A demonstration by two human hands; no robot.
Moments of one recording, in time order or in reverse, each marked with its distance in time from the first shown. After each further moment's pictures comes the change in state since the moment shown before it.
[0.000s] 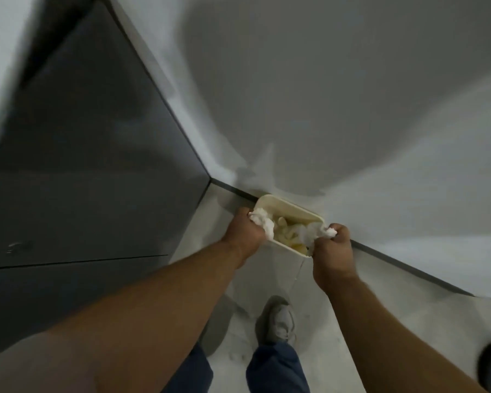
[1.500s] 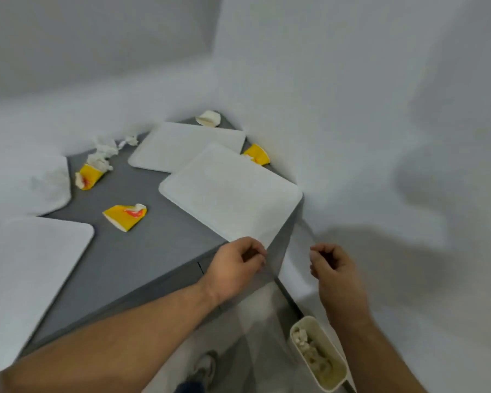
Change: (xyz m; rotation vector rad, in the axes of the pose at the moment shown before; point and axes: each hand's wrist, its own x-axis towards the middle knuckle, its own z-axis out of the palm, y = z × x) left_hand -0.330 0.134 -0.249 -0.201 0.479 0.462; right_hand -0.278 -0.311 0.132 -0.388 -0.589 -0.625
